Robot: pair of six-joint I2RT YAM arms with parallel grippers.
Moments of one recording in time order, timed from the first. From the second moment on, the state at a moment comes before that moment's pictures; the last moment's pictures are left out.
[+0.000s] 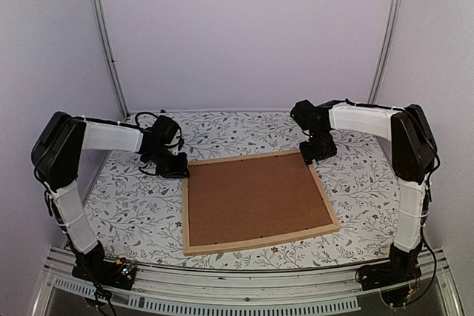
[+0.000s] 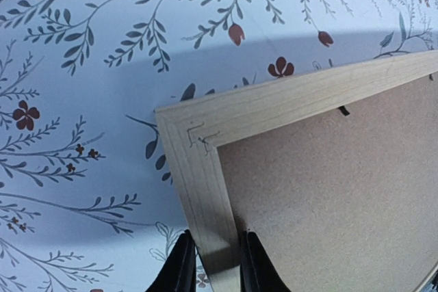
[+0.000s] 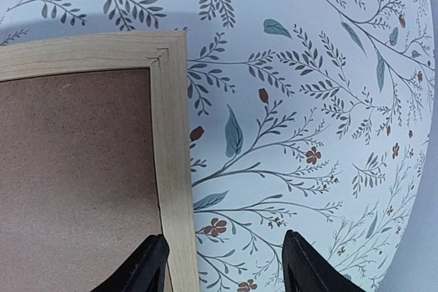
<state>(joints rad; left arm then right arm) -0.44 1.84 1.10 -0.40 0.12 -0.45 0.55 2.03 1.59 -0.91 0.38 0.30</state>
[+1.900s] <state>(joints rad) -0.44 1.84 1.10 -0.39 0.13 -0.45 0.58 2.14 1.66 -0.96 0.45 0.32</state>
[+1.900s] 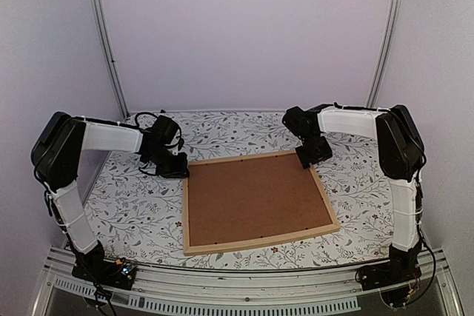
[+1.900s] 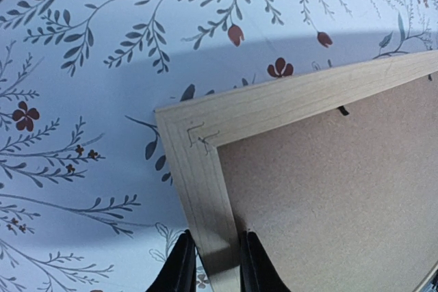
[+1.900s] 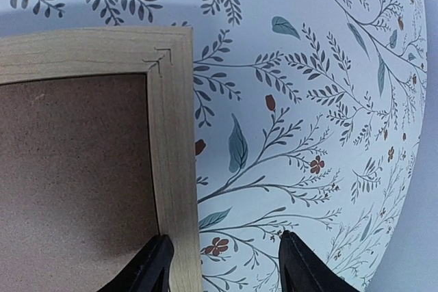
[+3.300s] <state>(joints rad) -0.44 1.83 1.08 -0.36 0.13 -0.45 0.66 1.88 1.40 -1.04 0.36 0.41</state>
